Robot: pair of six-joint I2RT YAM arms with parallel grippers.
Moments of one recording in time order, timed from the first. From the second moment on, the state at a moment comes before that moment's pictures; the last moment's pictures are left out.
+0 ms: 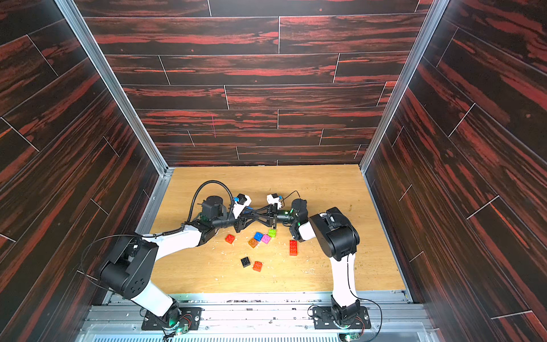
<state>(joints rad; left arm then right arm) -0.46 1.63 0.82 0.41 0.64 0.15 0.47 2.08 0.89 1.27 -1.09 1.69</state>
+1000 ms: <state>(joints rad) -0.47 1.44 1.04 -0.42 0.16 -0.17 0.43 1.58 1.05 -0.06 -0.68 0.61</state>
